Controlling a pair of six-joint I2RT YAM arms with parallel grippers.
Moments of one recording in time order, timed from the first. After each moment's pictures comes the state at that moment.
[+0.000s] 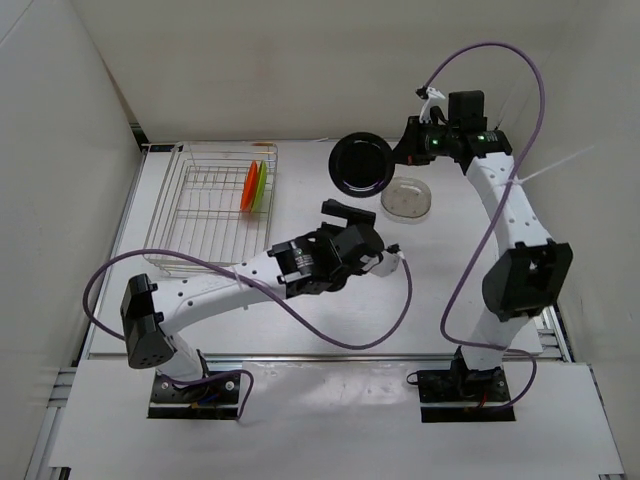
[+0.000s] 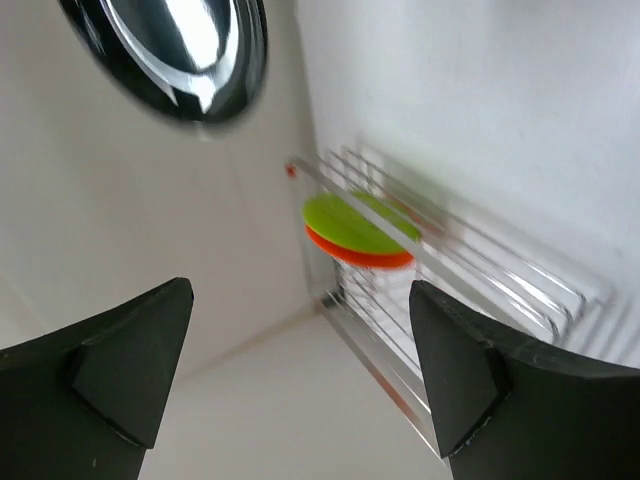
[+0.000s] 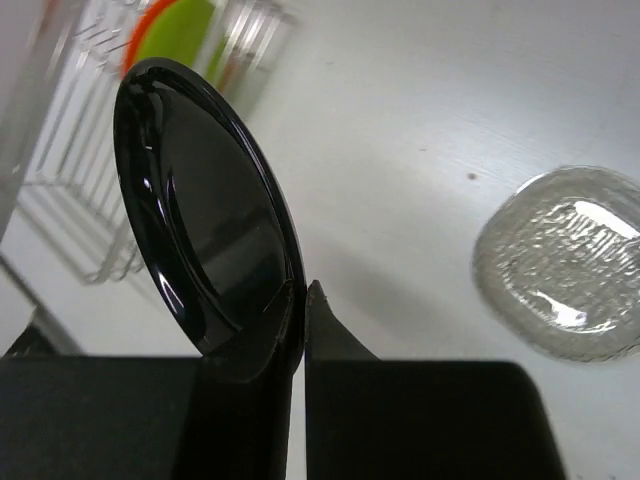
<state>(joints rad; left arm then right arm) -1.22 1.58 1.50 -0.64 -0.79 1.02 0.18 1.73 1.79 -0.69 -0.64 0.11</state>
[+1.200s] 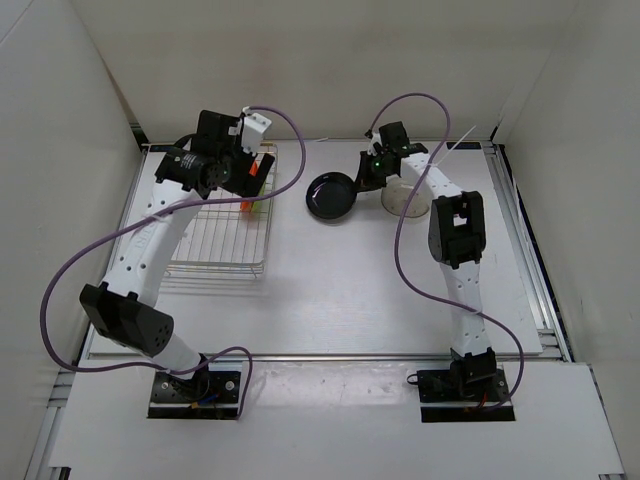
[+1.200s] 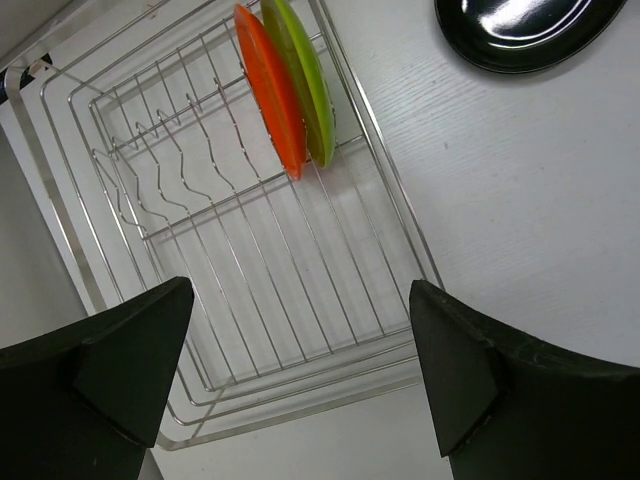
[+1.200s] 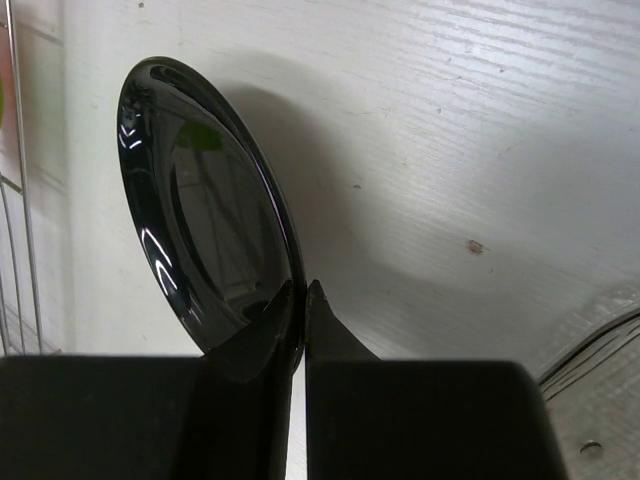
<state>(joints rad) -0.36 1.55 1.76 -0.95 -0.11 0.26 0.29 2.43 2.13 -0.64 -0.46 0.27</state>
